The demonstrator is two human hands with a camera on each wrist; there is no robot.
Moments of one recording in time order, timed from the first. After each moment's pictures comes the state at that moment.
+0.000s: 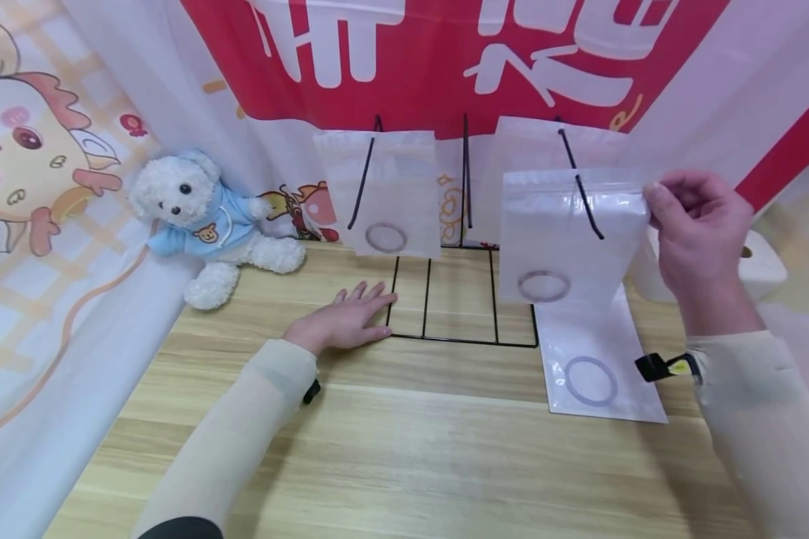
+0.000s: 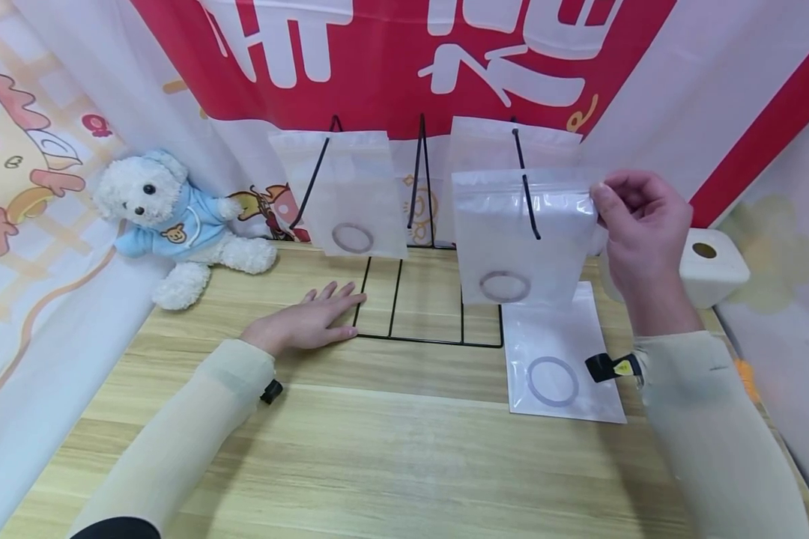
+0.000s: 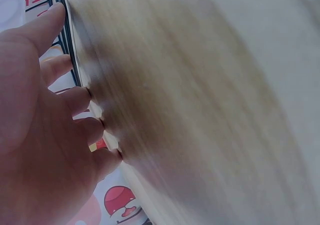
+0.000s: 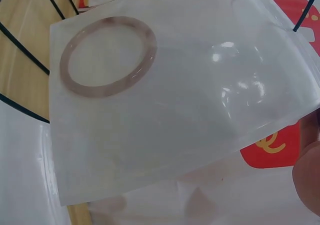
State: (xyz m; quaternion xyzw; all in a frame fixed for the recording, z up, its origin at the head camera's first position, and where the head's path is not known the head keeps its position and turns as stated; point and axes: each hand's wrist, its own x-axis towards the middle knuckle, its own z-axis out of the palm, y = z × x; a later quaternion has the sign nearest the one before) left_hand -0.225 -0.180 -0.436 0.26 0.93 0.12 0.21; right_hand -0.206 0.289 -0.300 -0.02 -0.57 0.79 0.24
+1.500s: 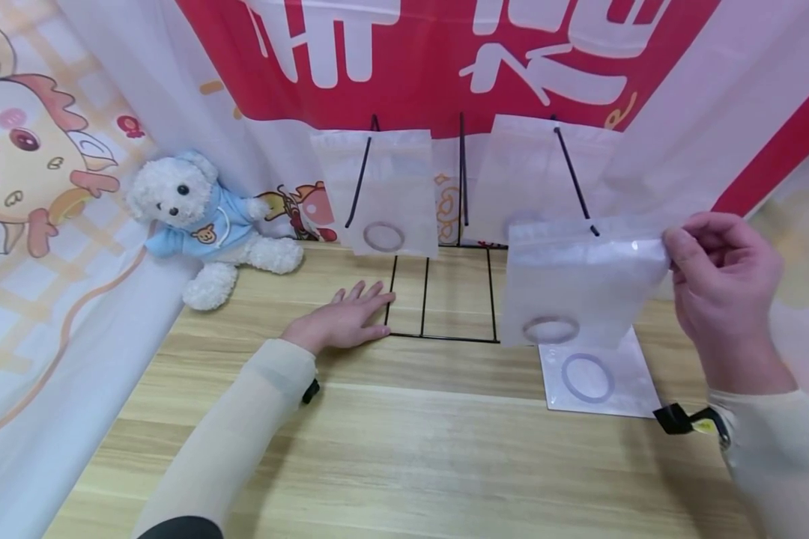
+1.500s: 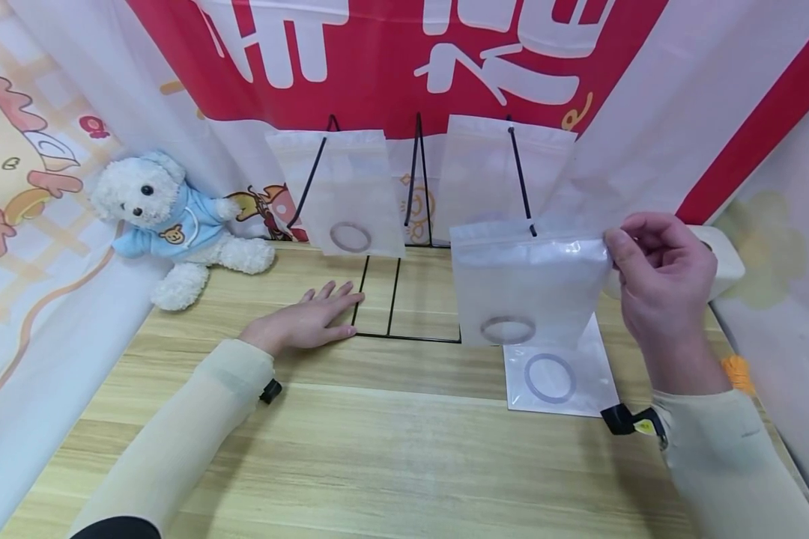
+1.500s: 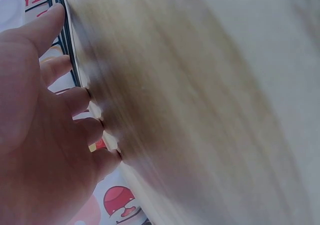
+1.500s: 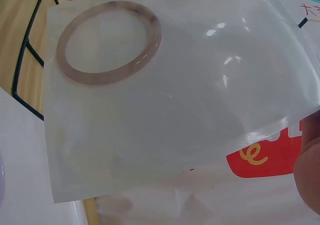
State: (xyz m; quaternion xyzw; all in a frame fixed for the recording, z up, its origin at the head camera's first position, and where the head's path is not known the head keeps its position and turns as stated) left_hand -0.225 -0.181 -0.436 0.27 0.93 0.13 0.21; right_hand -0.153 0.285 -0.320 0.13 -0.47 0.82 0.30
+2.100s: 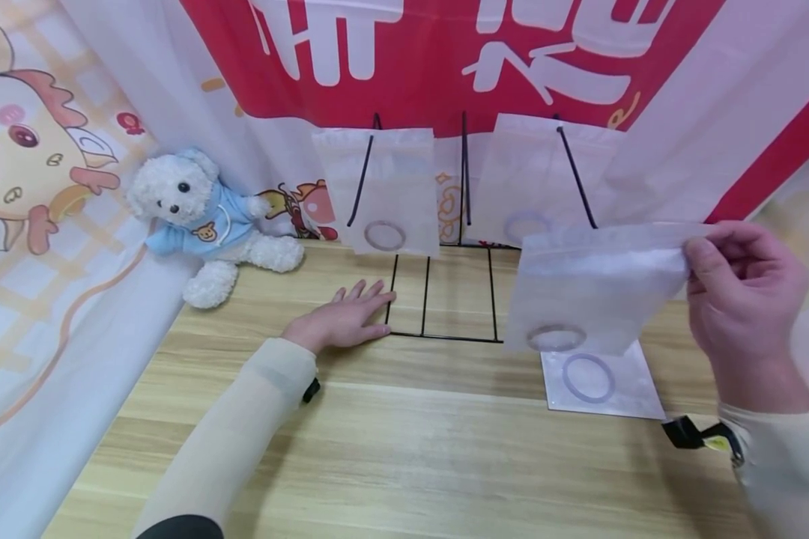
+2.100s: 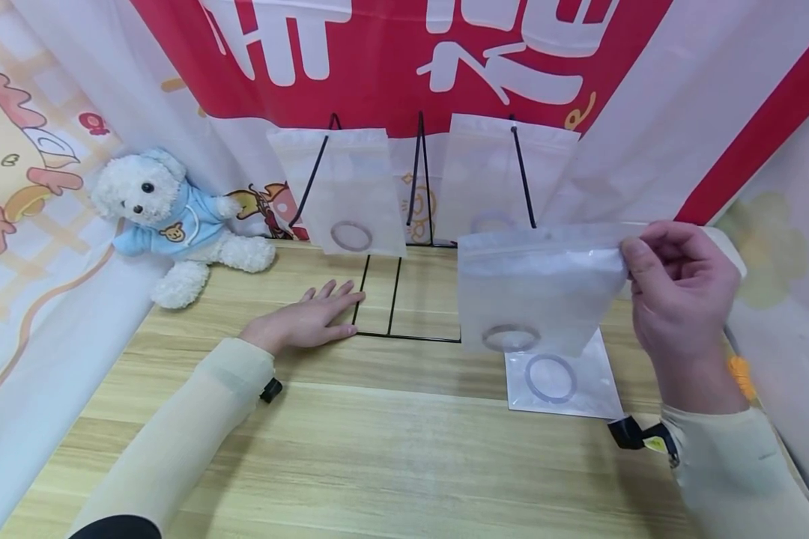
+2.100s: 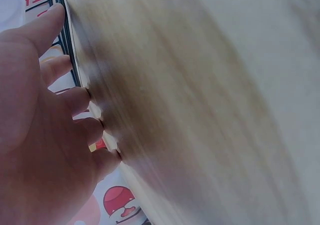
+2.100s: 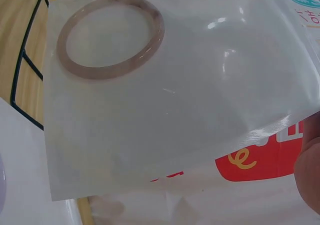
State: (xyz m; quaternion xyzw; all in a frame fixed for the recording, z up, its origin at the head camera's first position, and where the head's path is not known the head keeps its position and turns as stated) left_hand -0.225 -0.182 -0.437 0.27 0.93 0.13 0.21; right_hand -0.138 0.283 -0.317 0.14 -0.45 0.82 0.34
